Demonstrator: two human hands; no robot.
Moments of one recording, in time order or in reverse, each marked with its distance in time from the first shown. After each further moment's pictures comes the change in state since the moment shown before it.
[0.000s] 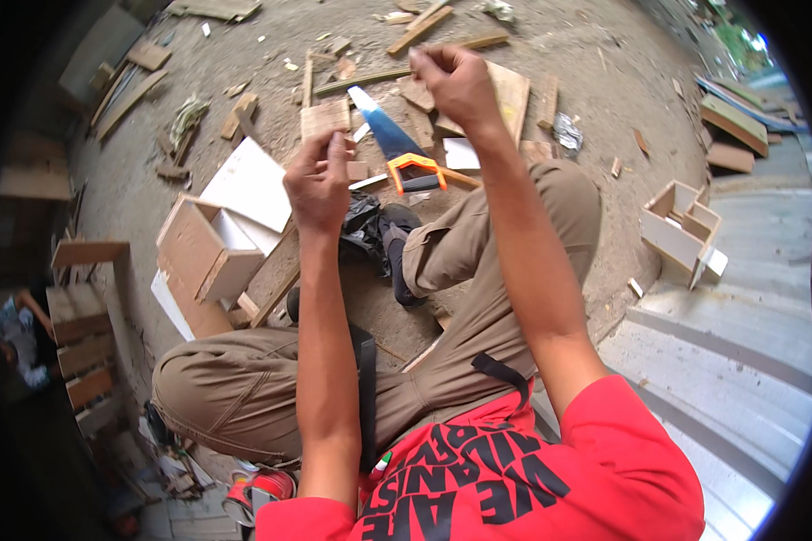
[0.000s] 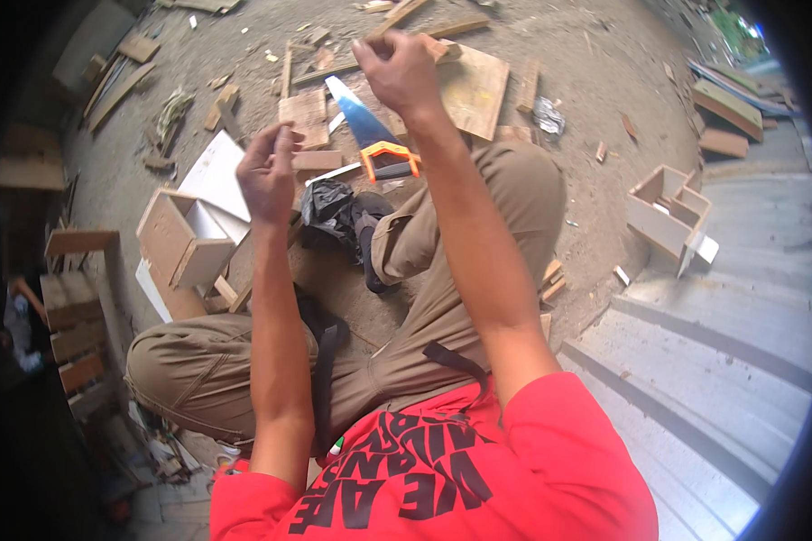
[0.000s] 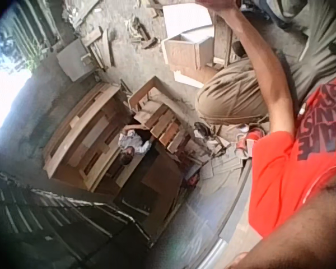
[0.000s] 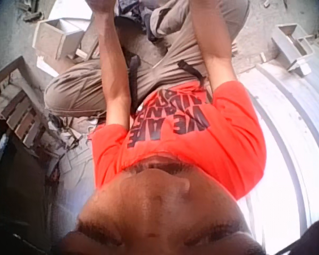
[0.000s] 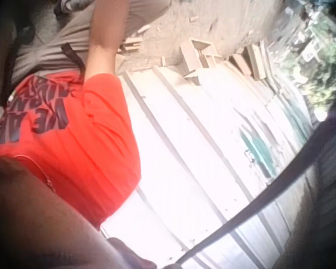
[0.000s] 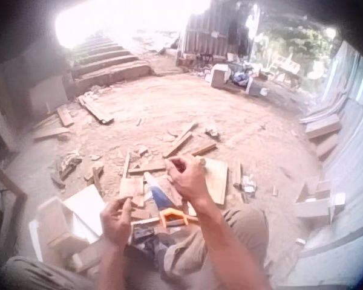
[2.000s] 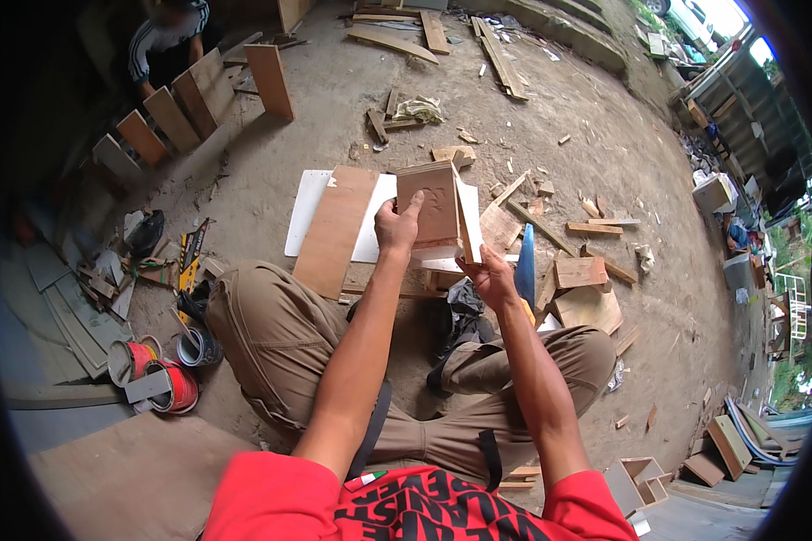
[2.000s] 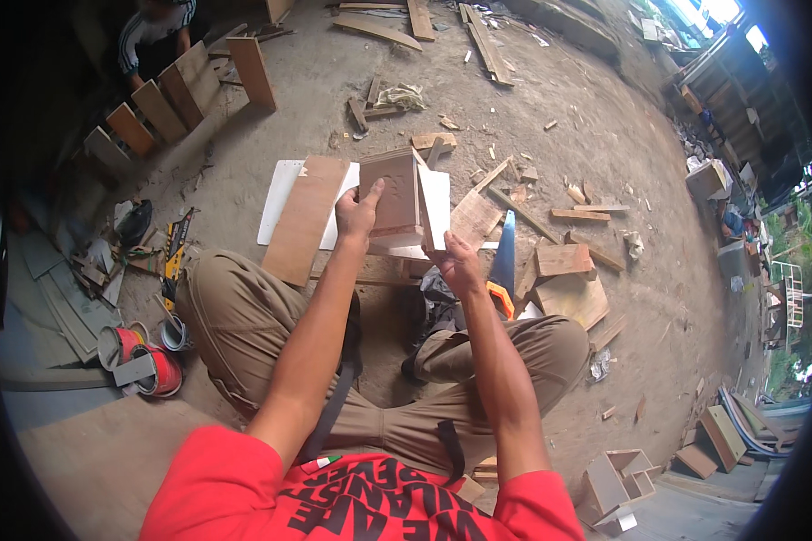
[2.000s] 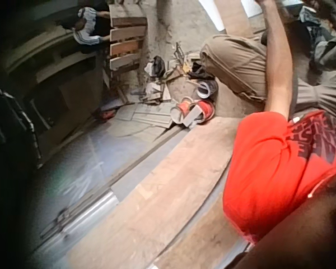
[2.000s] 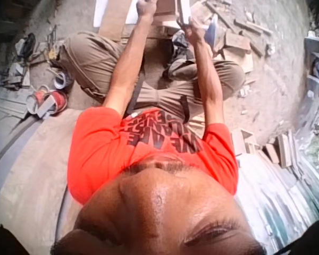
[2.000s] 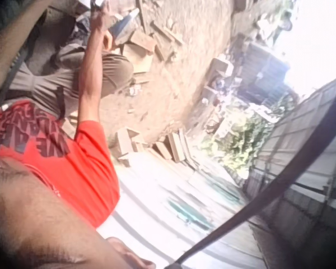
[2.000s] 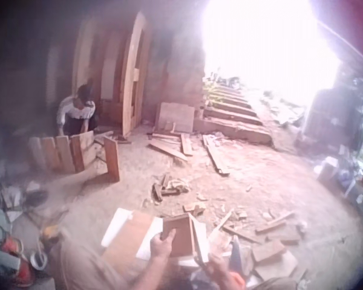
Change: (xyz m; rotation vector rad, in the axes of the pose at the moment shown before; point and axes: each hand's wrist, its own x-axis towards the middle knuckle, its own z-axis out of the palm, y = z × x) left_hand -0.015 -0.086 -0.191 -0.205 0.837 -0.460; right_hand -0.113 0.018 0.204 1.082 -0.951 0.737
